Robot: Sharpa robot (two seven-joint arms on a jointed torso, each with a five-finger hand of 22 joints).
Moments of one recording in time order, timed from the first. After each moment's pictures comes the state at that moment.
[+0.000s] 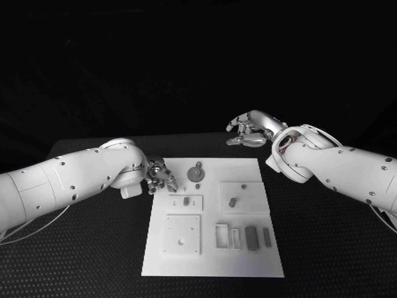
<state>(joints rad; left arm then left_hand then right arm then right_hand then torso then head) 1.30 -0.65 -0.13 1.25 -0.92 0.19 -0.50 0.88 0.04 0.59 -0.28 0.04 1.08 0.03 0.29 0.88 1.21 -0.07 0.96 0.82 1.05 -0.15 1.46 0.57 0.01 1.21 -0.25 0.56 1.31 1.26 -0.68 -0.02 1.30 -1.19 -0.40 0.01 1.06 -0.13 0.56 -0.29 0.05 0.83 0.15 0.20 0.53 0.98 0.06 1.11 0.95 1.05 -0.04 1.51 0.85 0.25 1.00 0.03 0.97 1.31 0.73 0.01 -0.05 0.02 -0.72</state>
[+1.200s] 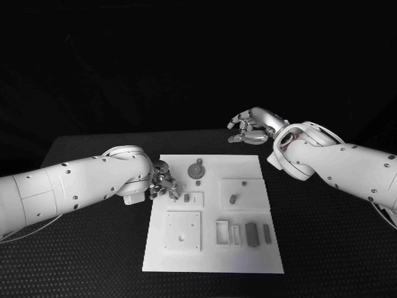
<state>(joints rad) 1.29 -0.65 -0.18 1.33 -1.00 0.15 -0.56 0.86 0.05 0.60 -0.28 0.04 1.11 0.01 0.29 0.88 1.23 -0.08 0.97 0.81 1.07 -0.16 1.47 0.57 0.01 1.23 -0.26 0.58 1.31 1.26 -0.68 -0.02 1.30 -1.19 -0.39 0.01 1.06 -0.13 0.56 -0.29 0.05 0.83 0.15 0.20 0.53 0.98 0.06 1.11 0.95 1.05 -0.04 1.51 0.85 0.25 1.01 0.03 0.97 1.31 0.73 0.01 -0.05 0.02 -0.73</state>
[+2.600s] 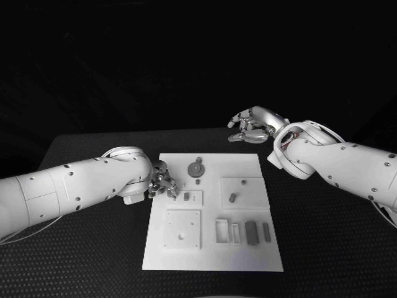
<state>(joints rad) 1.27 -0.64 -0.18 1.30 -1.04 0.13 -0.56 0.86 0.05 0.60 -0.27 0.09 1.11 0.01 0.29 0.88 1.24 -0.09 0.98 0.82 1.08 -0.17 1.48 0.57 0.01 1.24 -0.26 0.59 1.31 1.26 -0.69 -0.02 1.30 -1.19 -0.39 0.01 1.06 -0.13 0.56 -0.29 0.05 0.83 0.15 0.20 0.53 0.98 0.06 1.12 0.95 1.05 -0.04 1.51 0.85 0.25 1.01 0.03 0.97 1.31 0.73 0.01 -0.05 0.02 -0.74</state>
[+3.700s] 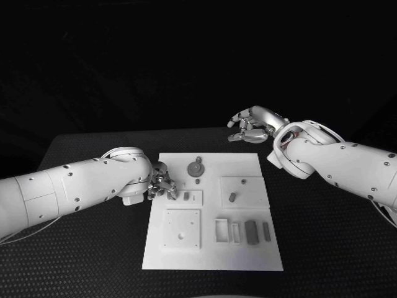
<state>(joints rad) 1.27 -0.65 -0.18 1.31 -1.04 0.16 -0.56 0.86 0.05 0.60 -0.27 0.10 1.11 0.01 0.29 0.88 1.24 -0.09 0.98 0.82 1.08 -0.17 1.48 0.57 0.01 1.25 -0.26 0.60 1.31 1.26 -0.69 -0.02 1.30 -1.19 -0.39 0.01 1.06 -0.13 0.56 -0.29 0.05 0.83 0.15 0.20 0.53 0.98 0.06 1.12 0.95 1.05 -0.04 1.51 0.85 0.25 1.00 0.03 0.97 1.31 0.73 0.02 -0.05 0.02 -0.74</state>
